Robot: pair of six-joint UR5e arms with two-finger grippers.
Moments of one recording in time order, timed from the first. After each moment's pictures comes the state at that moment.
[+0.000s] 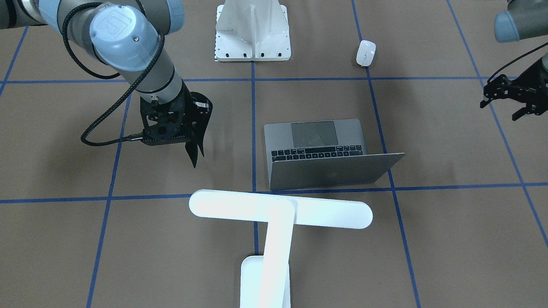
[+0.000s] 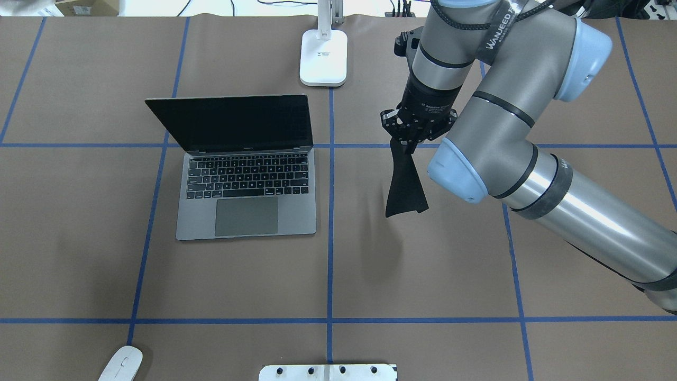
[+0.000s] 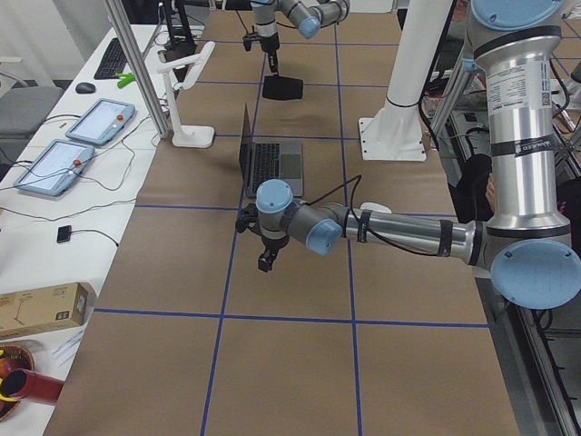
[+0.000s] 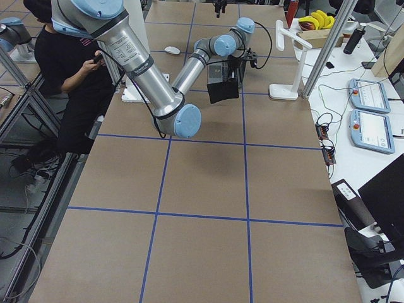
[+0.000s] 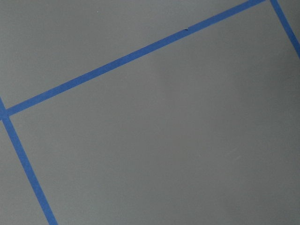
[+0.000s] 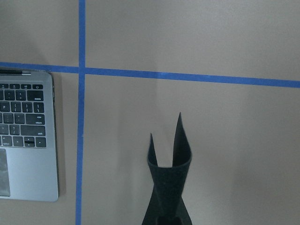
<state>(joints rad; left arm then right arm) -1.22 -1.41 -1.79 -1.96 -2.34 -0.12 0.80 -0.81 1.72 -1.92 2.24 0.85</state>
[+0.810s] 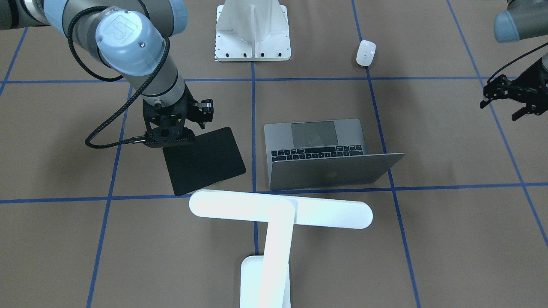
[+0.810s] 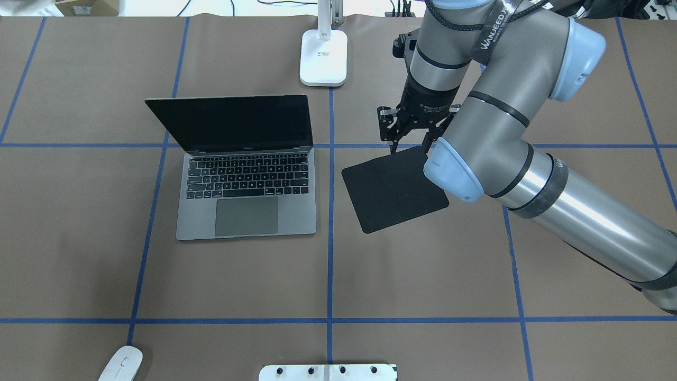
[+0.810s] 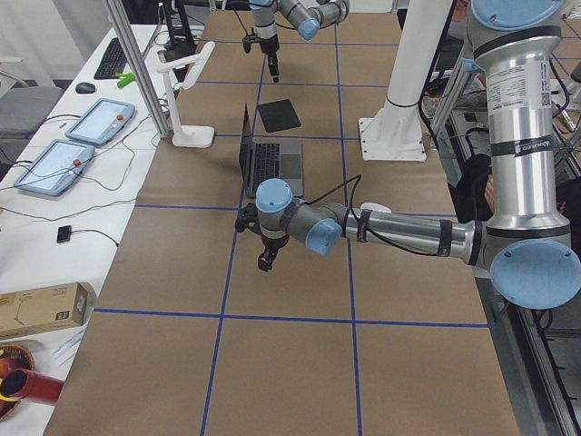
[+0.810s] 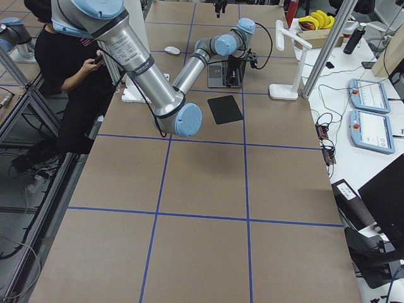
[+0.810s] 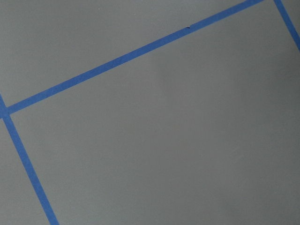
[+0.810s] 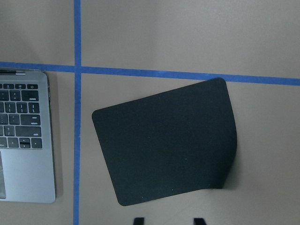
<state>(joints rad) -1.22 -1.42 -1.80 -1.96 -2.34 -0.17 0.80 -0.81 1.71 -1.93 2.24 0.84</state>
